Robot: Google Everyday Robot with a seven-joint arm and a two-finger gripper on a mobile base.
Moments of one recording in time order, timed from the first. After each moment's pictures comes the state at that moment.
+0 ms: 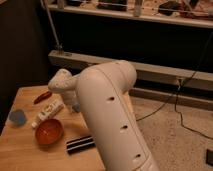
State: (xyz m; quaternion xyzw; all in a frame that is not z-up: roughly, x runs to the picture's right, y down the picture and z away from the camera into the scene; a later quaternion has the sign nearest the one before) arm -0.188 0.103 0.900 -0.23 0.19 0.46 0.84
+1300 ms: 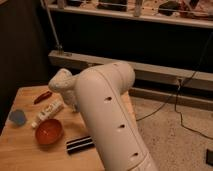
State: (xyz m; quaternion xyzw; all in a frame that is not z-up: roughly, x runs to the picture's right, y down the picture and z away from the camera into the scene) arm -0.186 0.109 0.906 -0.24 0.21 0.46 0.83
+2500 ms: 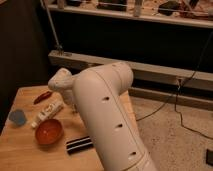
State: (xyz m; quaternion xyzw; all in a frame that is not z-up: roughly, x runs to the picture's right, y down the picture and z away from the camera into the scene) arm -0.188 0.109 0.909 -0.24 0.21 0.46 0.83
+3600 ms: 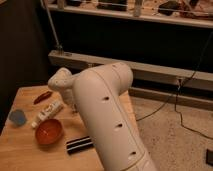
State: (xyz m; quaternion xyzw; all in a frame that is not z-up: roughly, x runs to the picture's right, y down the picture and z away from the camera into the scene) arm -0.191 0.106 0.899 -0.26 0.21 0.46 0.82
